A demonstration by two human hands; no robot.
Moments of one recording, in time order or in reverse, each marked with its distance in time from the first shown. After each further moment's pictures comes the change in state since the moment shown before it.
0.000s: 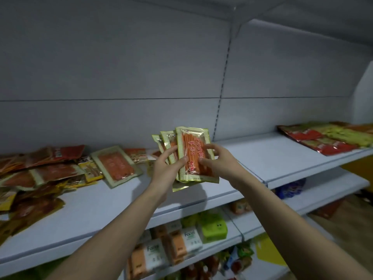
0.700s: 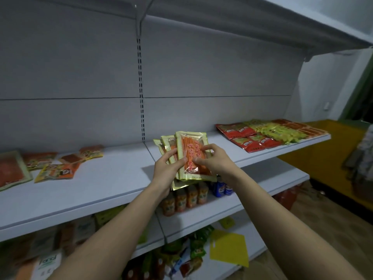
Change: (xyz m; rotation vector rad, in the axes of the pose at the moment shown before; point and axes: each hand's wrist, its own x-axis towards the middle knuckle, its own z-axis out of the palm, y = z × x) left_hand -0.036 -0.056 0.337 -0.050 -0.082 -0.137; right_hand -0.024 0.126 -0.312 0.058 0.074 0.109
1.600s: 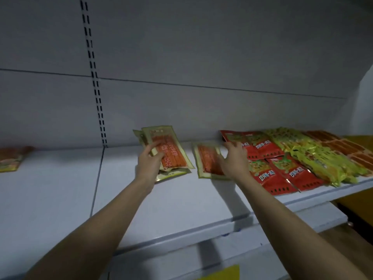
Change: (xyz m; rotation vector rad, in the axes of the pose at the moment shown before) left_hand 0.278 -0.096 0.077 0.100 0.334 -0.075; right_hand 0.332 0.114 -0.118 -0.703 0.228 -0.159
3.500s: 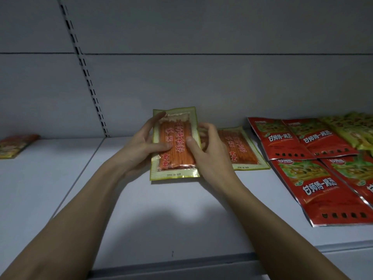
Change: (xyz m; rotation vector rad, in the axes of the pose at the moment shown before) left_hand 0.025 0.008 0.018 -0.104 -0.325 0.049; right_hand 0.011 -0.022 0.061 0.766 -0.208 -0.306
